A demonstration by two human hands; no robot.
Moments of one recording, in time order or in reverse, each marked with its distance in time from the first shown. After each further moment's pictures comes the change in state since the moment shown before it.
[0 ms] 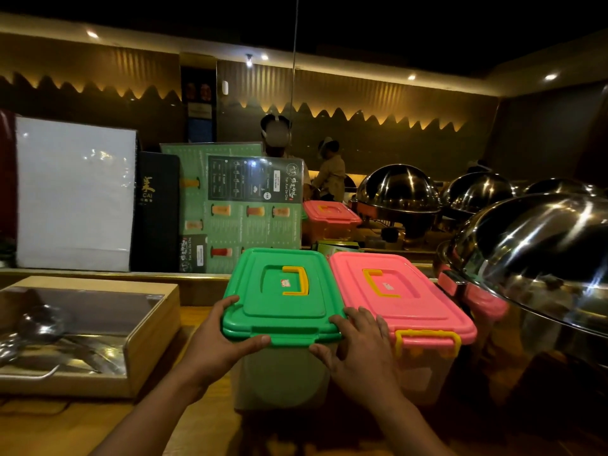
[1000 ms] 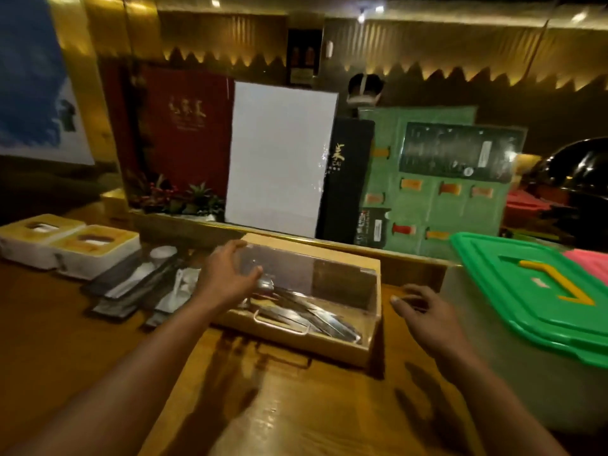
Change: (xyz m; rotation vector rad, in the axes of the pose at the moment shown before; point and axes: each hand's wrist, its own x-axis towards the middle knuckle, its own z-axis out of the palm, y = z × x) left_hand -0.004 -0.034 -0.417 0.616 0.490 -0.005; right_hand 0.059 -0.316 0.132 0.693 -0.237 0.343
